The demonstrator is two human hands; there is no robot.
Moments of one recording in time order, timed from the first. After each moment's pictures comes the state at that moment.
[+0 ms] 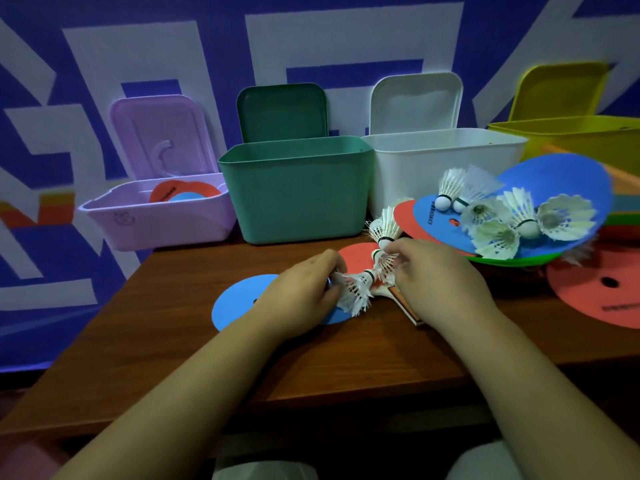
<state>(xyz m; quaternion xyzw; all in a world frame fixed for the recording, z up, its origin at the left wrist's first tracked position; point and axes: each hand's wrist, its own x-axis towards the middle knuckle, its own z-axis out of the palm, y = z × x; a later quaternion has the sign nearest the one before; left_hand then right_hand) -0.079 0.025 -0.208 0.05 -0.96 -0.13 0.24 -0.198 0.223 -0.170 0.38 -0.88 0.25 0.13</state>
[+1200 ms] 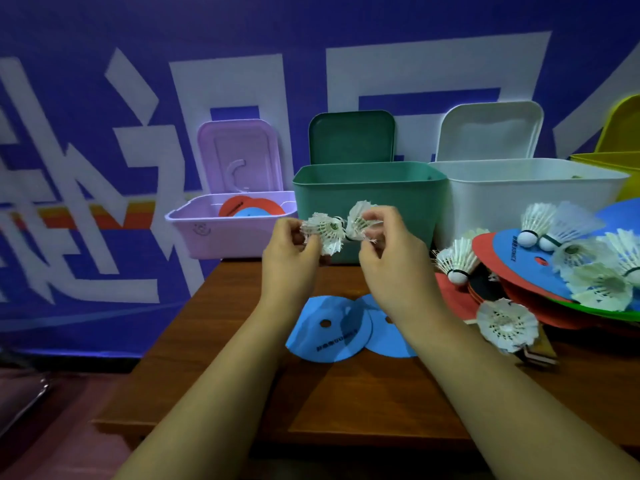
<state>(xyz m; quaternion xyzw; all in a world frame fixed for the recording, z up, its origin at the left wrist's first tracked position) -0.038 -0.044 -0.156 0.27 -0.70 -0.41 0.52 -0.136 0.087 -0.142 0.44 -0.71 0.54 0.09</state>
